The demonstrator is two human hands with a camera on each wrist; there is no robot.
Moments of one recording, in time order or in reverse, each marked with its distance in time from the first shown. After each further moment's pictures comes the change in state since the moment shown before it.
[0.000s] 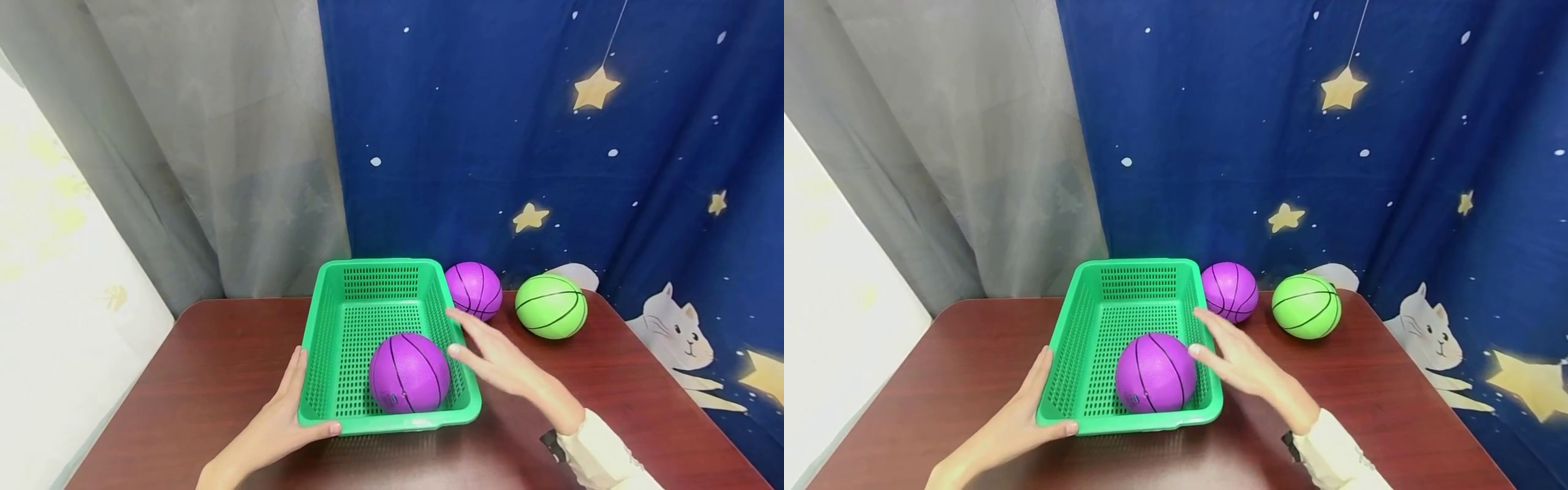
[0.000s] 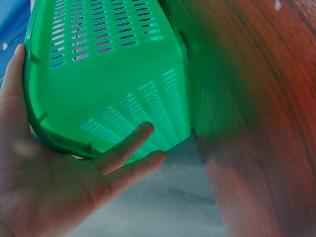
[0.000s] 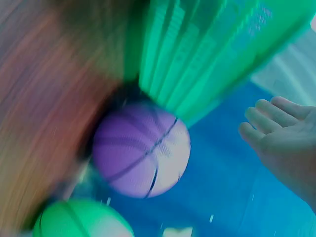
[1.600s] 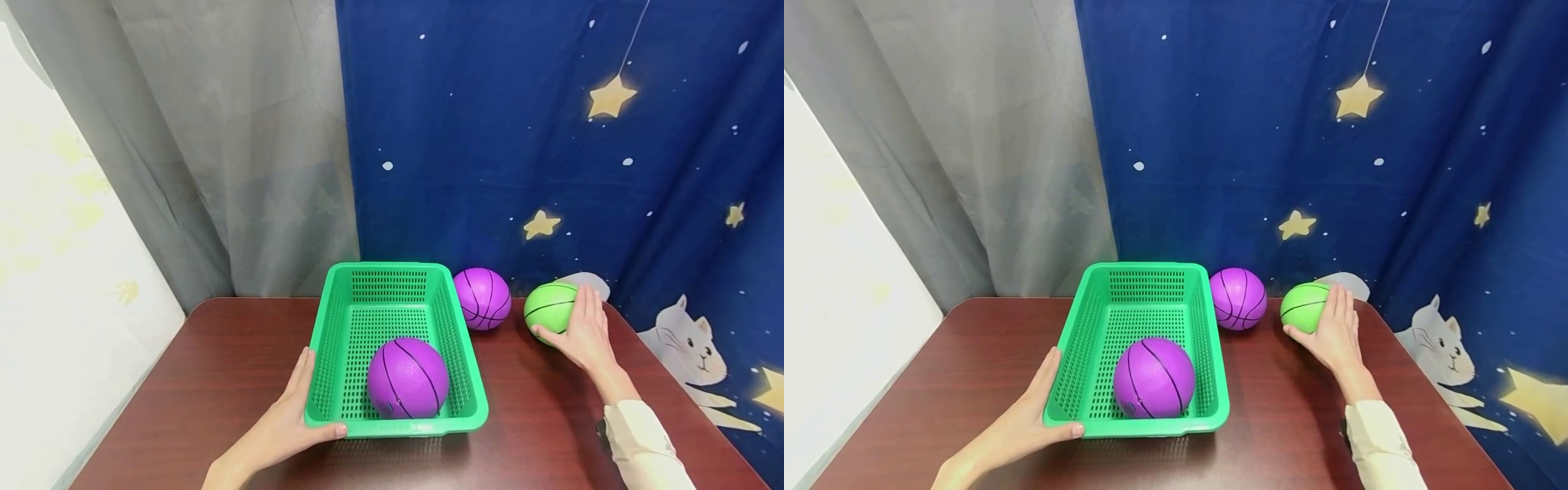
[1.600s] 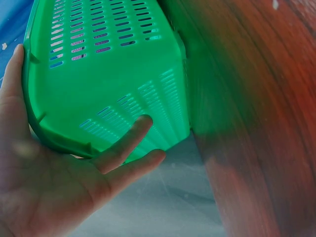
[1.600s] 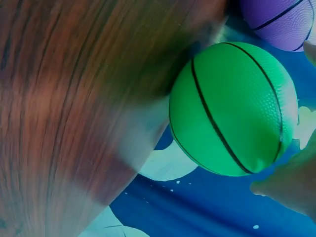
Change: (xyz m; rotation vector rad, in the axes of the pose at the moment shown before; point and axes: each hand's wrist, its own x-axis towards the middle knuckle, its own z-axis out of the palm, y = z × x) left_hand -0.001 0.006 -0.002 -0.011 -0.036 -0.055; right_hand -0.035 0.147 -0.050 -0.376 0.419 0.366
